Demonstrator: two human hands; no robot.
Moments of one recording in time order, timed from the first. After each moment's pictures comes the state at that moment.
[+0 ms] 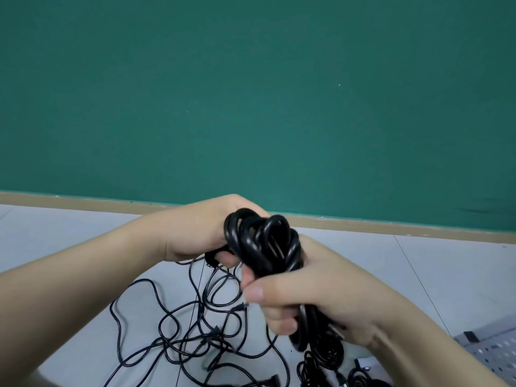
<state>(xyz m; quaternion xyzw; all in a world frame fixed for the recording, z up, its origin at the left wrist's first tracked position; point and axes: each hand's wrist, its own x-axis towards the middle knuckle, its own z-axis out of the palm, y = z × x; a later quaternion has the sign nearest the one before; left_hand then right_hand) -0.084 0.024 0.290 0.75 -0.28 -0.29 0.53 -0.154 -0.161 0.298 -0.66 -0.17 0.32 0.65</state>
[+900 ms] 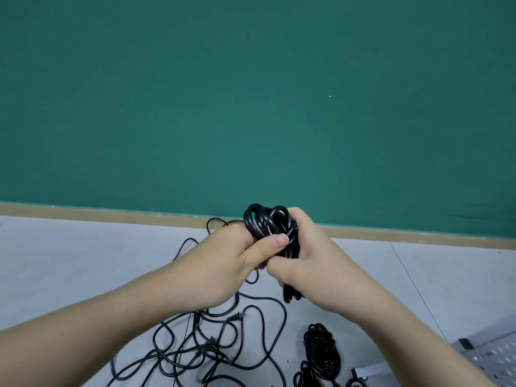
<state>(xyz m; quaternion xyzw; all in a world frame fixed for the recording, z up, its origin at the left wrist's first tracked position) -0.115 -0.006 0.273 0.85 -0.26 -0.10 0.45 -0.132 -0.176 0.280 -0.82 -0.08 0.12 0.56</state>
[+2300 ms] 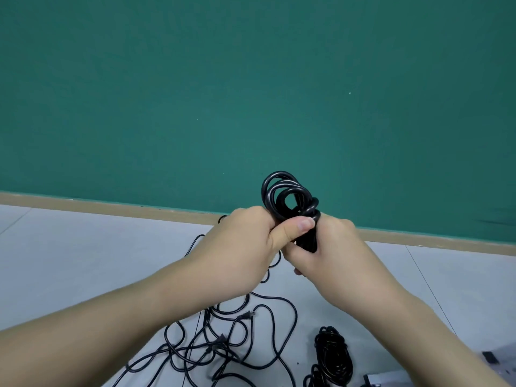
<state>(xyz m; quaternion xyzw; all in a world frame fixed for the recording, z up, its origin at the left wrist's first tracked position) -0.102 -0.010 0.278 0.91 -0.18 -0.03 0.38 -0.120 -0.173 0.281 -0.93 -0.08 -0.02 0.35</state>
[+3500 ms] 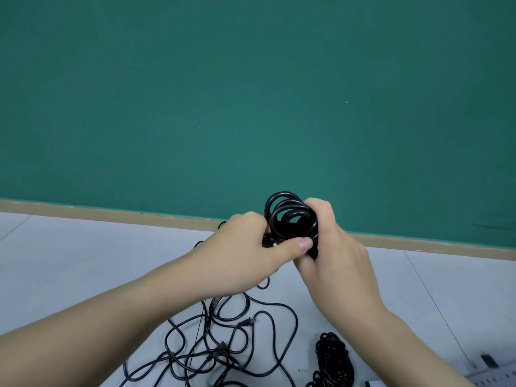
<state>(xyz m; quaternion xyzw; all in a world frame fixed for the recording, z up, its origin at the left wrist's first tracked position) -0.100 0.001 0.280 0.90 -0.20 -0.06 0.39 -0.125 -0.168 0.258 -0.93 -0.10 -0.17 0.30</state>
